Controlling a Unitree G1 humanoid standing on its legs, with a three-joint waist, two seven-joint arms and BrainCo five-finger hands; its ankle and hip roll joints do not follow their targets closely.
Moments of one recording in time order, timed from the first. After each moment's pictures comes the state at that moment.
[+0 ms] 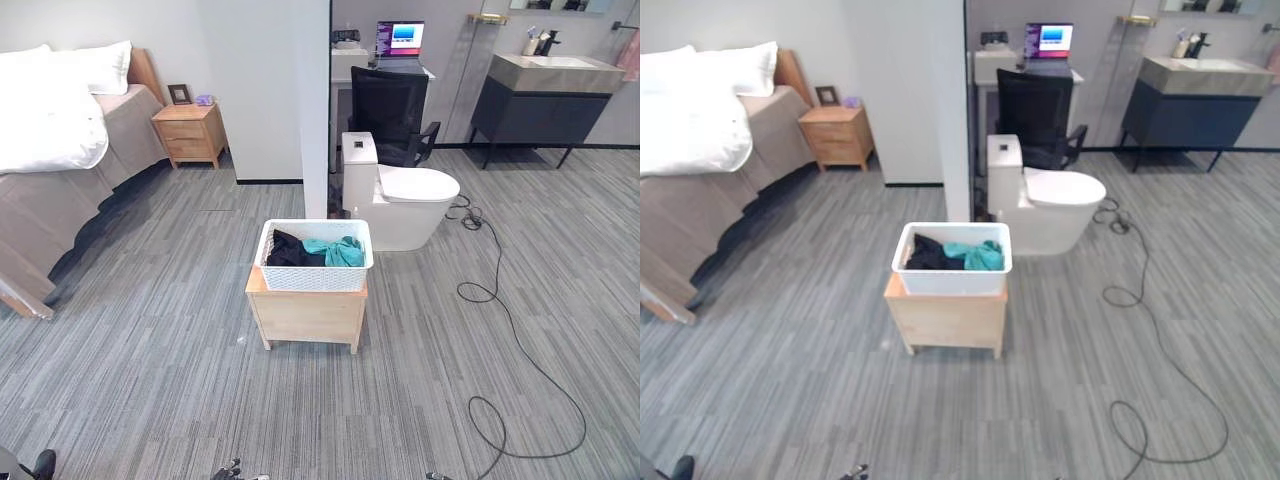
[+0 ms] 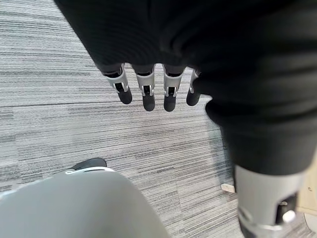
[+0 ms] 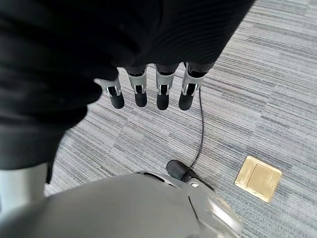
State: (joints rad) left arm 0.07 0.20 -0.29 1.24 -0.19 -0.17 -0.02; right arm 0.05 -0.26 0.42 1.23 -0.06 -0.07 0.01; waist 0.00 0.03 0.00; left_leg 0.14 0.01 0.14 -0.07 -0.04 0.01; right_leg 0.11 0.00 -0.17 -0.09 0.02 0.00
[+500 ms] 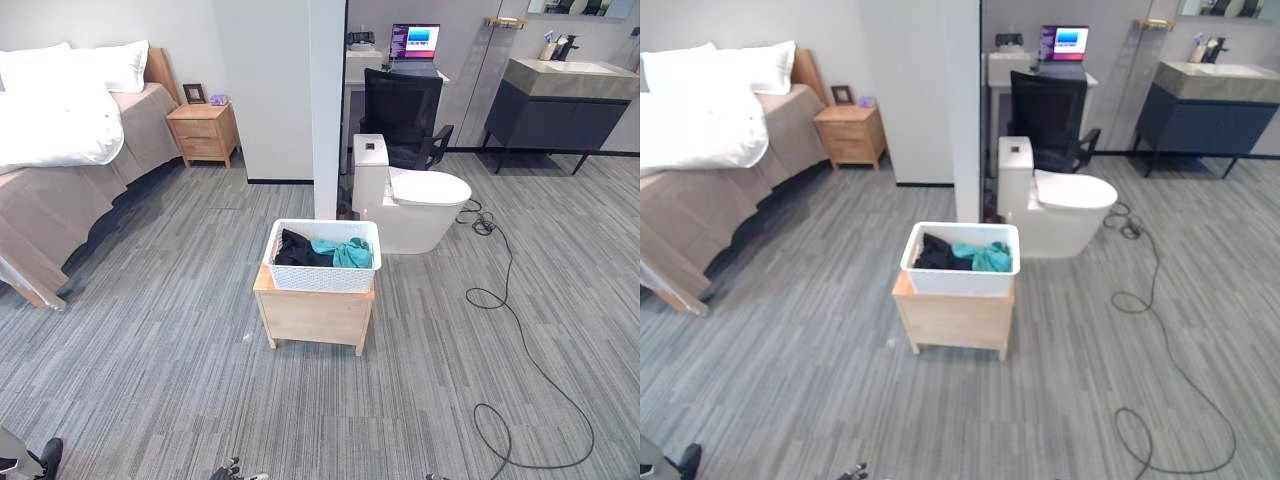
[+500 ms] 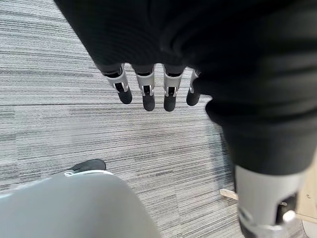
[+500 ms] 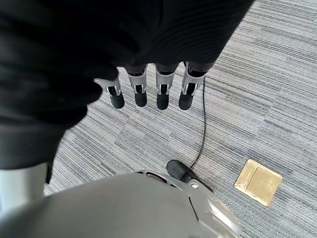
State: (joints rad) left arm 0.06 0.20 -0.29 1.24 -0.19 -0.17 -0.02; right arm 0.06 -0.26 0.42 1.24 -0.06 -0.07 0.00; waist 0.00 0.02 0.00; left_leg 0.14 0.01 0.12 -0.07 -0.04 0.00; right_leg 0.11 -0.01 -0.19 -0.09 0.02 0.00
